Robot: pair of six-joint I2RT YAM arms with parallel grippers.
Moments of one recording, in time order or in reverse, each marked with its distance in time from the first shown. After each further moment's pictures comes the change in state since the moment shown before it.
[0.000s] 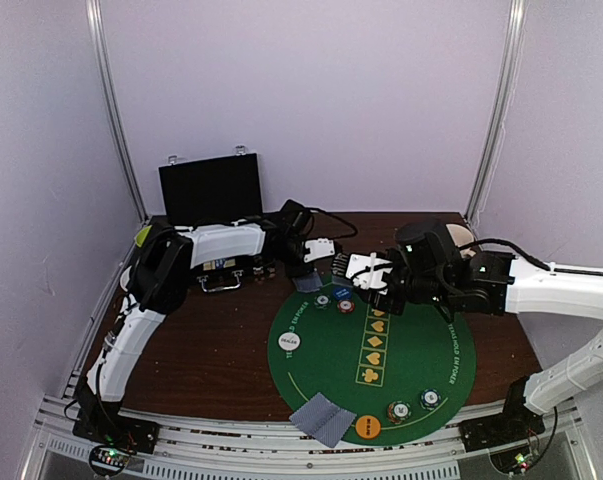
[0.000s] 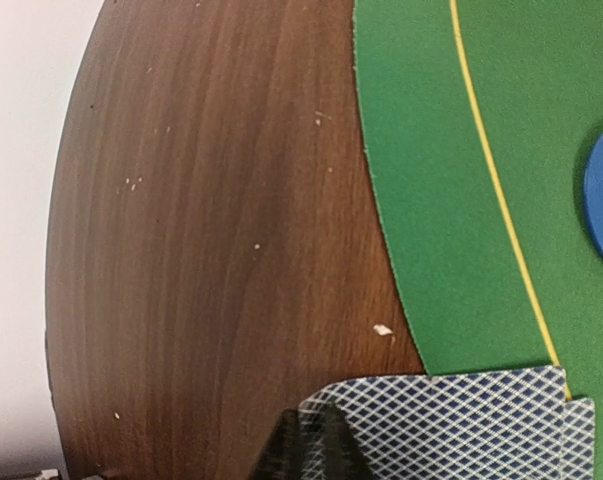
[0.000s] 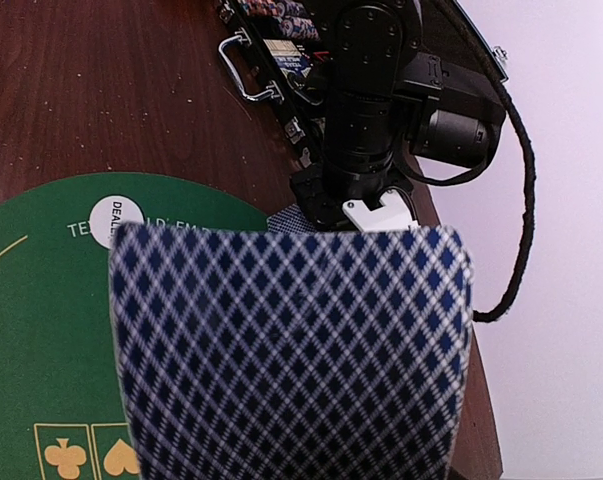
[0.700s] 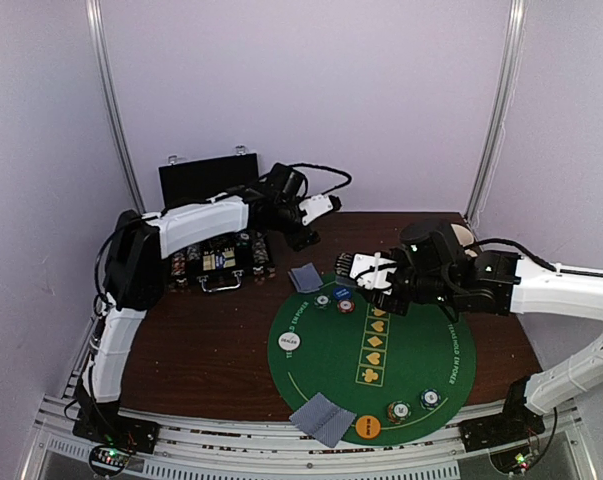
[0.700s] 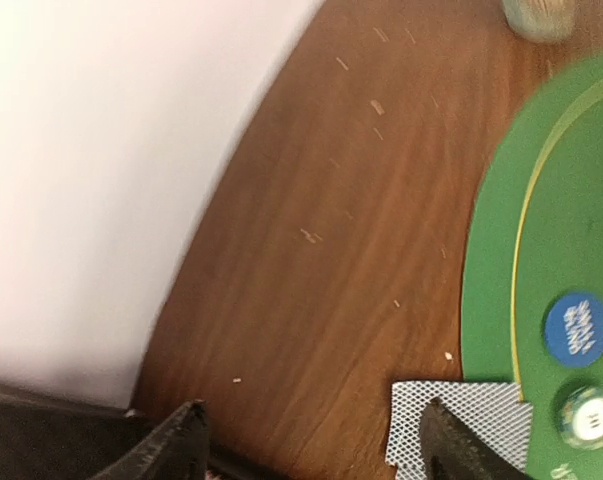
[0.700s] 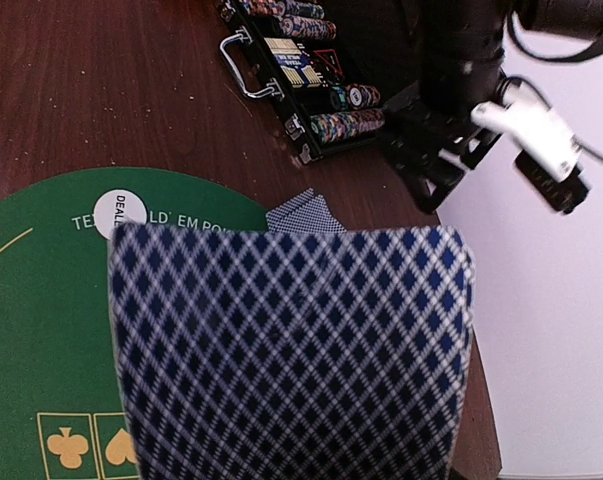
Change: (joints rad) left arm -0.006 -0.193 -0.003 -0.002 -0.044 -0.233; right arm 0.000 -0.026 -0.003 -0.028 0.001 0.001
